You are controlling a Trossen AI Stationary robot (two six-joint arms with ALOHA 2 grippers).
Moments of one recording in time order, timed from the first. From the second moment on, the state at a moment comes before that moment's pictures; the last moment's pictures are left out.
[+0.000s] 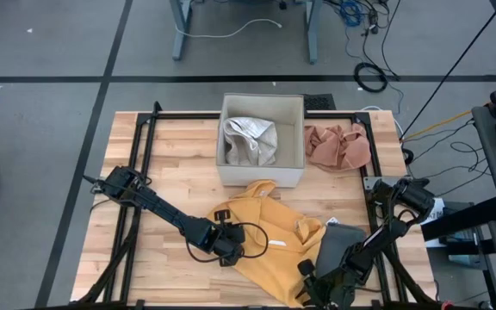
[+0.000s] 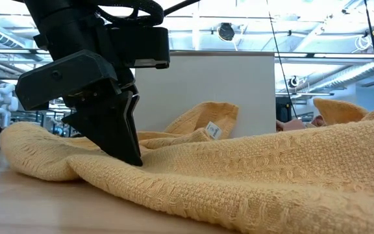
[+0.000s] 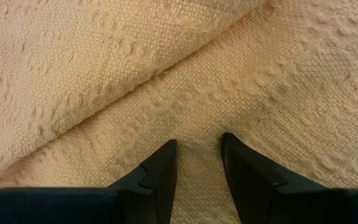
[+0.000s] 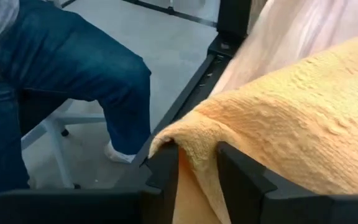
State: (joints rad) left arm -0.46 1.98 1.19 -0.48 -0.32 -0.52; right arm 0.96 1.93 0.81 0.50 0.34 0.33
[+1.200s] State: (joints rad) left arm -0.46 1.98 1.19 -0.48 -0.32 -0.52; right arm 1.02 1.80 0.89 0.16 0.25 0.52
